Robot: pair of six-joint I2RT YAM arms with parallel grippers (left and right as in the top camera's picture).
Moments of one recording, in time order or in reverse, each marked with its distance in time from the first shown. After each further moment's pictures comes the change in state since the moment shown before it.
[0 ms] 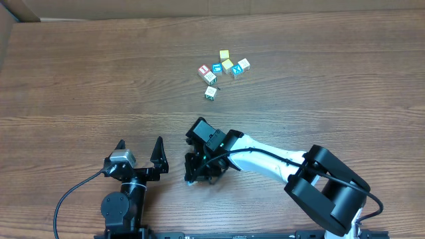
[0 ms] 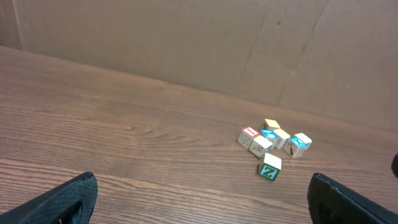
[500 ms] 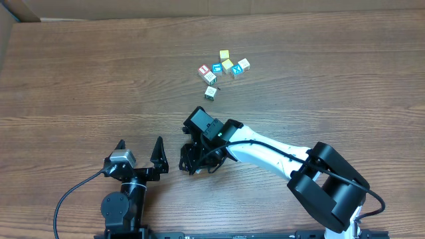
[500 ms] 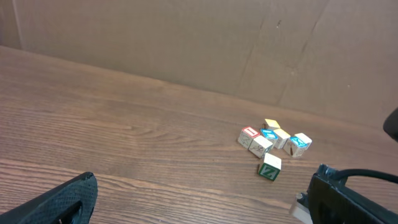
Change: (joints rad) left arm 0.000 0.000 0.000 0.000 0.000 0.000; right arm -0.027 0.010 0.118 -0.125 0.060 -0.179
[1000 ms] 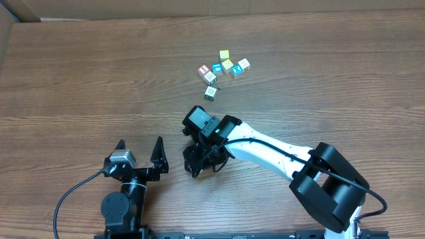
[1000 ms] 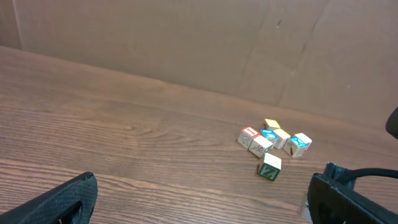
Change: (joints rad) left arm 0.000 0.000 0.000 0.000 0.000 0.000; right arm 0.002 0.002 0.061 -0.175 0.104 -0.185
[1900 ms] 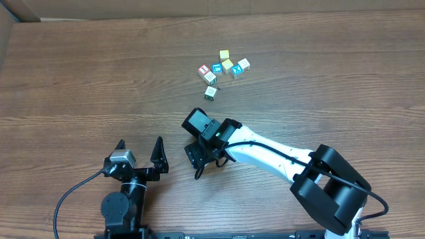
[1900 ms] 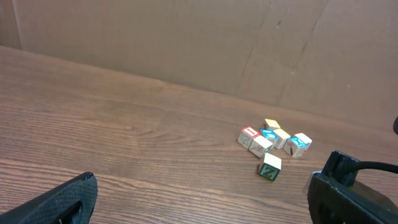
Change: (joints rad) left arm 0.000 0.000 0.000 0.000 0.000 0.000; right arm 0.014 -0.016 -0.034 0.073 0.268 -0.037
